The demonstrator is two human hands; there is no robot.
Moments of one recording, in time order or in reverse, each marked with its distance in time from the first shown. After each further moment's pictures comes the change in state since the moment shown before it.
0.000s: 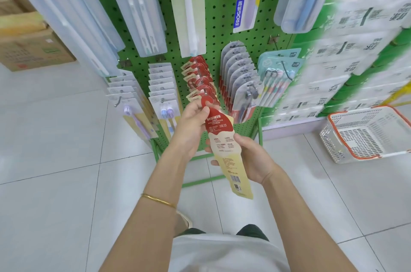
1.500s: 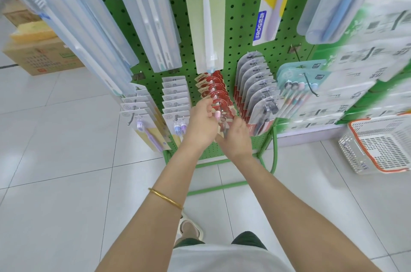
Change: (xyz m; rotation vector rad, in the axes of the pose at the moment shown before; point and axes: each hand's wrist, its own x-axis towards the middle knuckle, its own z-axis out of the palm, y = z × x) left_hand 0.040 0.033 -0.005 0.612 0.144 0.009; right_hand 0.126 0.001 0.007 -1.288 0.791 -0.178
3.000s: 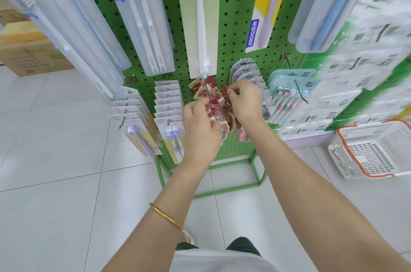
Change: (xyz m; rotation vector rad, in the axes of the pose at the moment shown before) left_hand -0.012 -0.002 0.017 0.098 0.203 0.242; right_hand 0.060 -0.041 -0.090 0.104 0.216 -0.145
